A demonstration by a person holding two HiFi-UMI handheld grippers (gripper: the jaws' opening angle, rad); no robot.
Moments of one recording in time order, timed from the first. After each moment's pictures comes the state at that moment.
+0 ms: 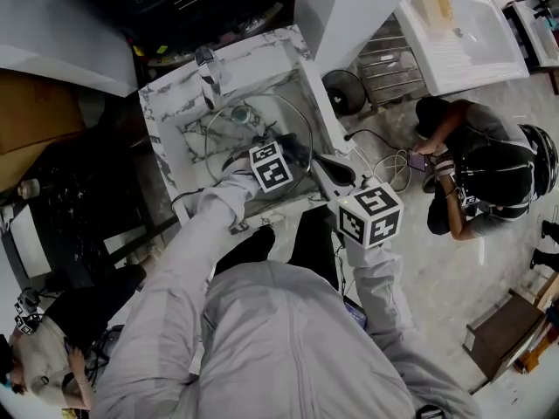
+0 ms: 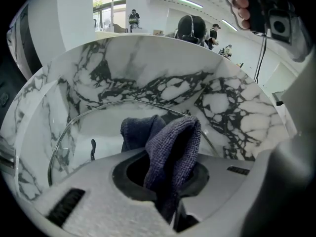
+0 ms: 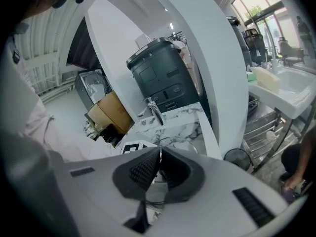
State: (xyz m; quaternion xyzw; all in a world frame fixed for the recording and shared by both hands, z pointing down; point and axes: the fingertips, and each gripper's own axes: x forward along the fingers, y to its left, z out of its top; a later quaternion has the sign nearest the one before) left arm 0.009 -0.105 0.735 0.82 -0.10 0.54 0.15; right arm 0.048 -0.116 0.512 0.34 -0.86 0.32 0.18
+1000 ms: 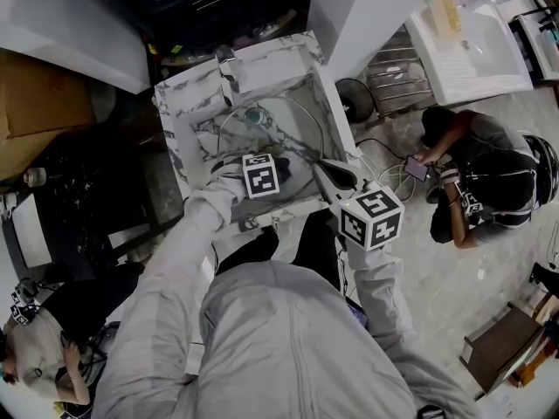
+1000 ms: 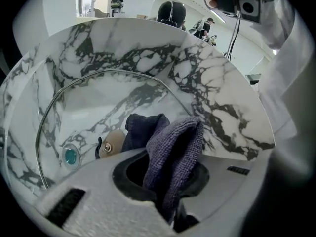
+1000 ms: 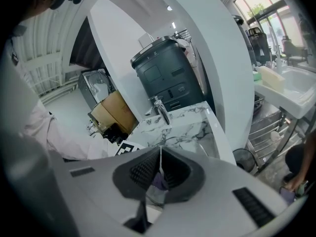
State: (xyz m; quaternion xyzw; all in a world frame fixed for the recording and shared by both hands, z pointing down) left arm -0.052 -0.042 0.728 0.78 0.02 0.60 0.17; right arm 0.027 -0.105 0.506 0.33 -0.87 0.32 0.18
